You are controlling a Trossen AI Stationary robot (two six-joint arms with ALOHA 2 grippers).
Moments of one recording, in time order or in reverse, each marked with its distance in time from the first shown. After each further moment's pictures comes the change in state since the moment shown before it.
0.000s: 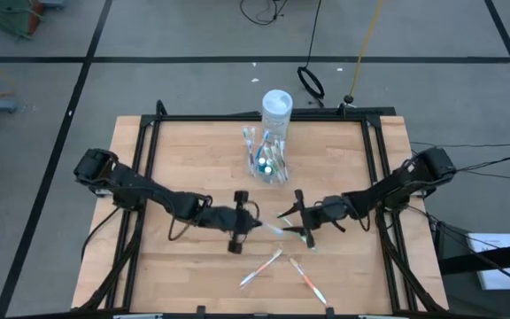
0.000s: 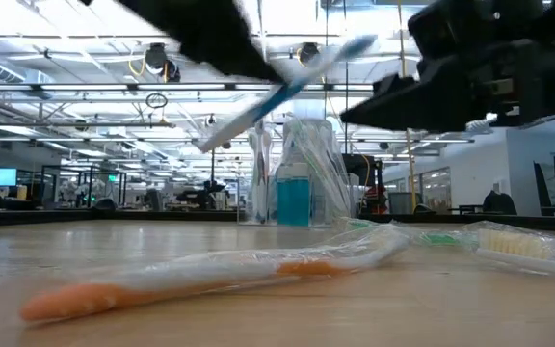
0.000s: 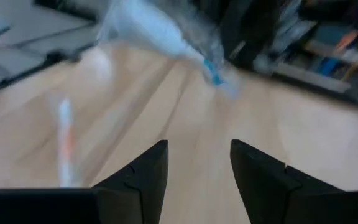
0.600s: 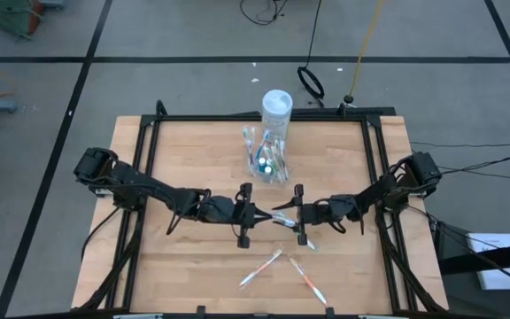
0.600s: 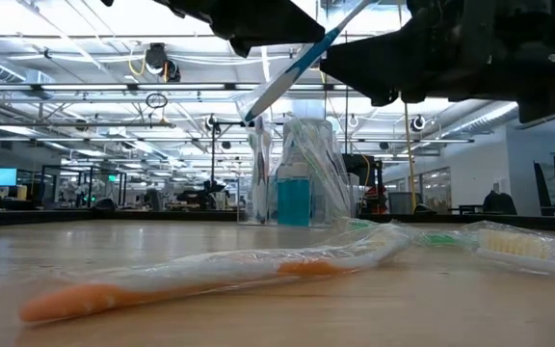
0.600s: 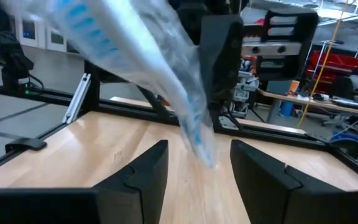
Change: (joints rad) left arm 0.039 -0.007 0.000 0.254 0.002 0.034; right arm 0.020 0.151 0.018 0.459 0.124 0.022
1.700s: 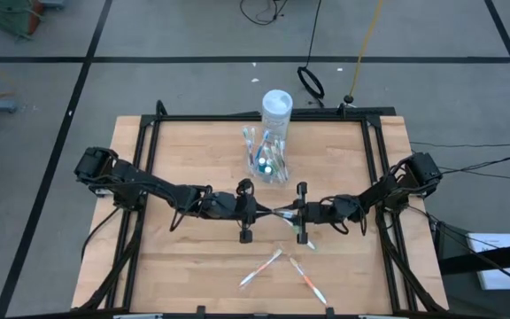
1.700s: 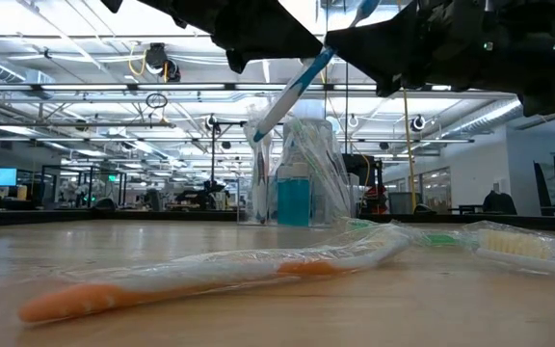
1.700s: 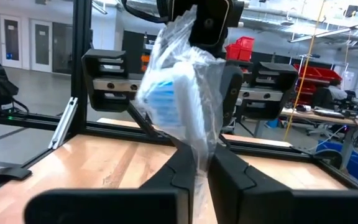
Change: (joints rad) left arm 0.035 0.000 0.000 -0.029 0.000 -0.145; right arm 0.021 -0.001 0.000 0.094 0.073 -0.006
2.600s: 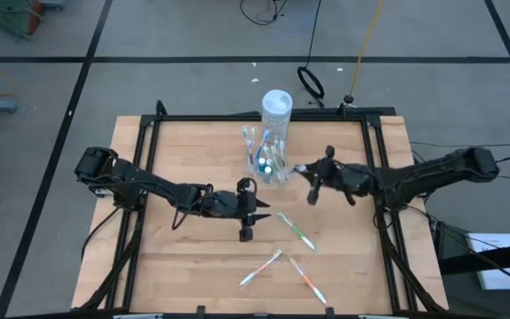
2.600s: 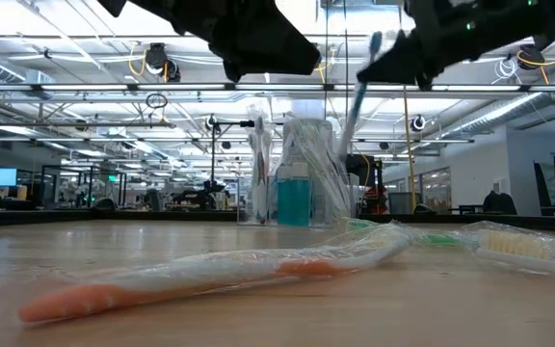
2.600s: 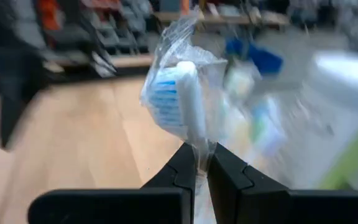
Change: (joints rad) left arm 0.014 0.000 0.000 -0.047 0.013 -0.042; right arm -0.227 -0.682 0.075 -1.150 0.182 0.213
